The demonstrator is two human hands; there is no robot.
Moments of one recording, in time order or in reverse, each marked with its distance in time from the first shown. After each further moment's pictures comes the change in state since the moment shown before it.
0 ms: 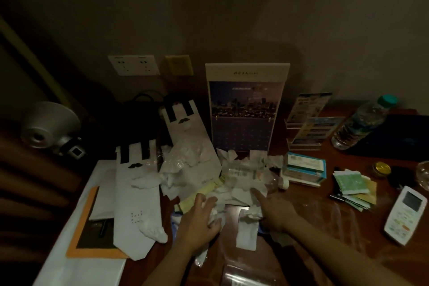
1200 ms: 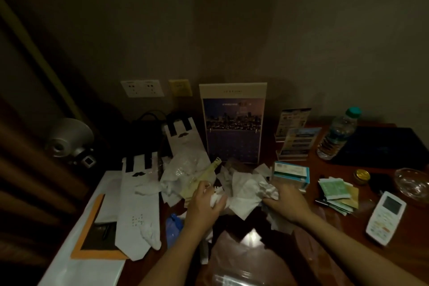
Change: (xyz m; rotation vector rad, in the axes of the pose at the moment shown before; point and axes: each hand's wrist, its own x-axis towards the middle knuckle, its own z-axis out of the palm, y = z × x) left_hand 0.017 0.055 -0.034 -0.246 0.352 -0.043; right_hand -0.052 0.029 -0.045 0.488 0.497 -0.068
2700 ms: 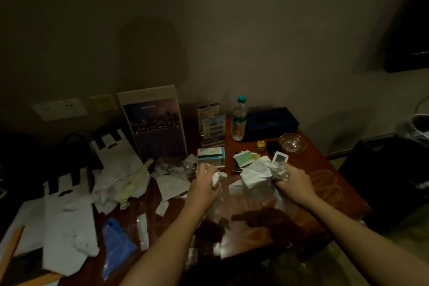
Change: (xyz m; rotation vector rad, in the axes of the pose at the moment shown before) left_hand -0.056 0.168 0.057 0.030 -0.249 0.263; right_hand -0.187 0.091 -0.102 -0.033 0.351 0.397
